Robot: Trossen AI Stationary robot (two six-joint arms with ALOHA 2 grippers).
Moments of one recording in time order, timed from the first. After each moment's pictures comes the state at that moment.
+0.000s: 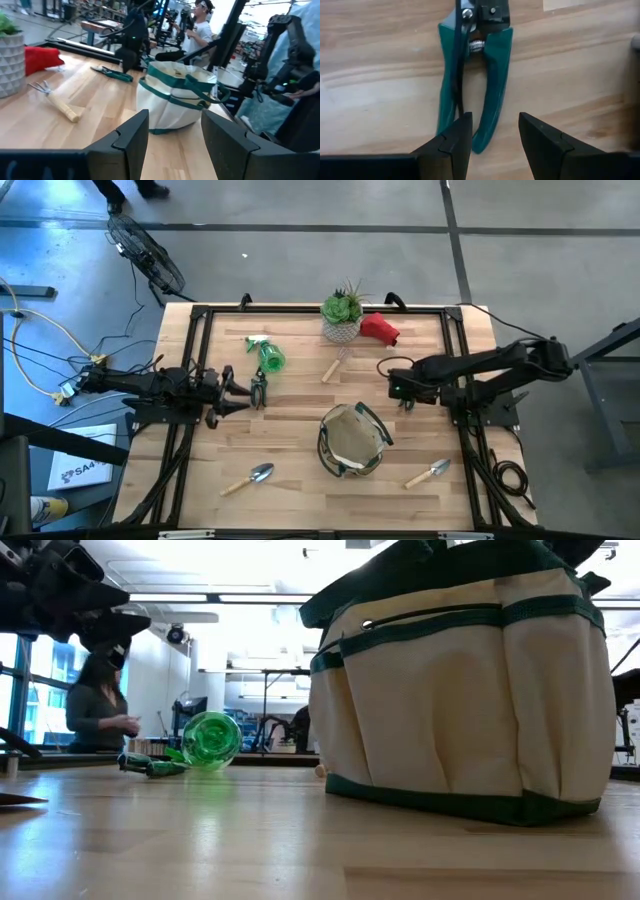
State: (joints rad) left arm -0.17 0.02 0.04 0.00 -0.05 -0.30; right arm -0.09 1.33 0.66 -0.93 0.05 1.67
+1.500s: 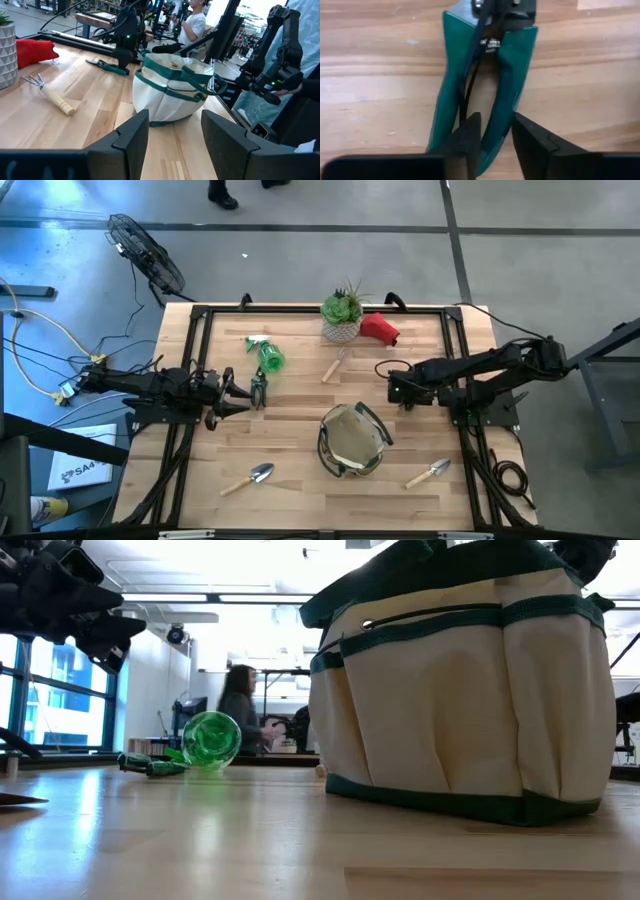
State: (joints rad) left arm -0.17 0.02 0.05 -0.05 -0.04 -0.29; right arm -0.12 1.39 0.55 -0.77 0.07 1.53
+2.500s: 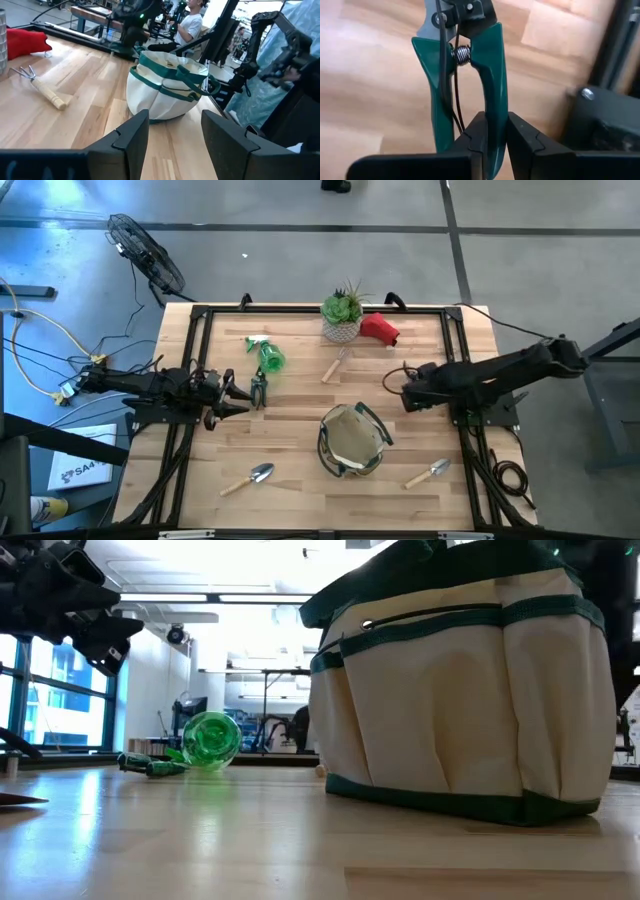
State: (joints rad) left arm -0.17 0.02 0.04 -0.05 -0.02 -0.35; right arm 0.14 1.14 0.72 -1.19 0.22 1.43
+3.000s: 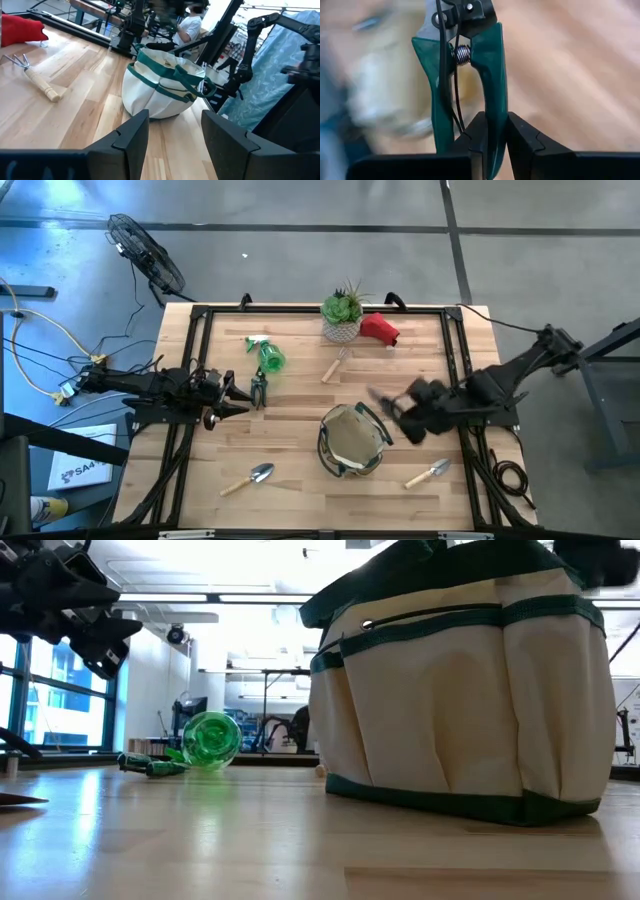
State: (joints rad) left arm -0.17 0.02 0.04 -0.05 -0.01 -0.43; right arm 0.53 1.13 1.09 -1.02 0.30 1.18
